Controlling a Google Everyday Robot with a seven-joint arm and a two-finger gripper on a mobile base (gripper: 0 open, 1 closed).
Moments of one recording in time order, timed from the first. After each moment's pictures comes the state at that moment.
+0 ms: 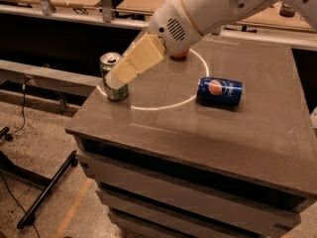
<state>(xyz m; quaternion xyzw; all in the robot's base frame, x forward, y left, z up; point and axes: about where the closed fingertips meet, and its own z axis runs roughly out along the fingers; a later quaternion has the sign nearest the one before) 0.496 0.055 0.994 -0.53 0.73 0.32 0.29</state>
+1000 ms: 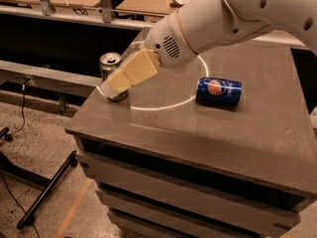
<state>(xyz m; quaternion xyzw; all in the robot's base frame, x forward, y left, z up) 0.500 0.064 0.977 -0.50 0.73 0.32 0.33</state>
